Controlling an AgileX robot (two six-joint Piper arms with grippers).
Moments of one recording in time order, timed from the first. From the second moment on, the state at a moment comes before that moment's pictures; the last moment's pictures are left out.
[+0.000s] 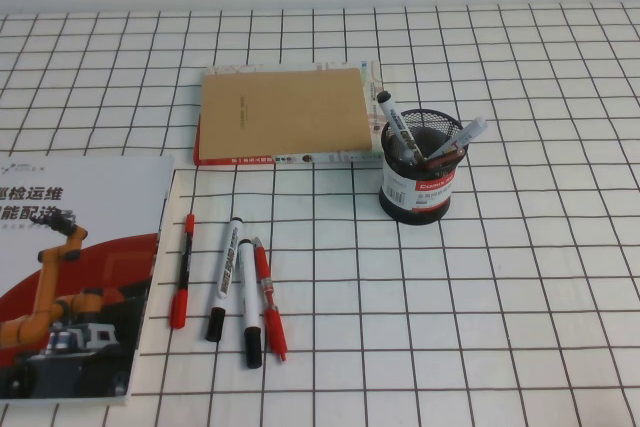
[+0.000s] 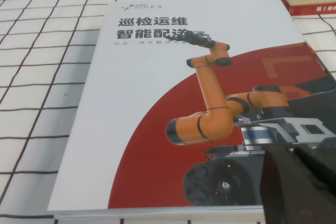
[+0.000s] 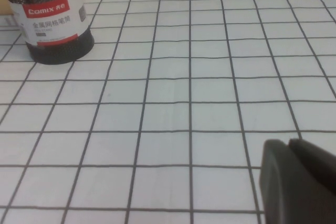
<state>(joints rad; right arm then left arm) 0.02 -0.01 0.03 0.24 0.39 -0.16 0.00 -0.01 0.03 -0.06 0.38 0.12</state>
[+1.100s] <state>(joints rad) 0.02 0.05 -0.08 0.99 0.36 -0.23 0.00 -0.01 0.03 -0.06 0.38 0.12</state>
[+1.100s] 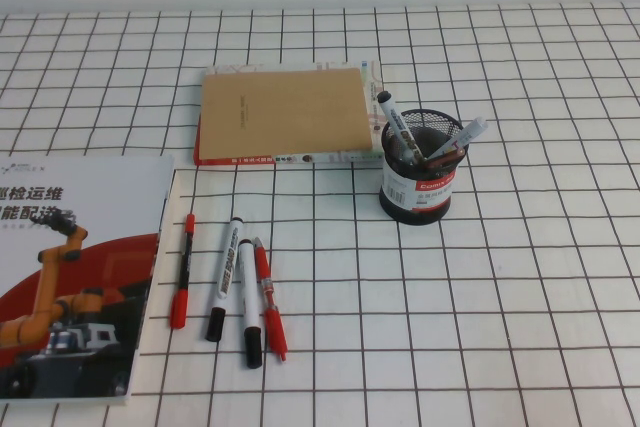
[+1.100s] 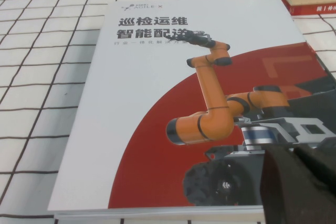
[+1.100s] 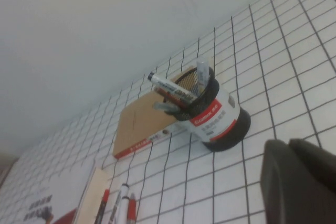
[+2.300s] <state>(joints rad) 0.58 1.19 -0.58 0.69 -0.25 -0.39 0.00 -0.01 0.03 -0.06 0.38 0.12</state>
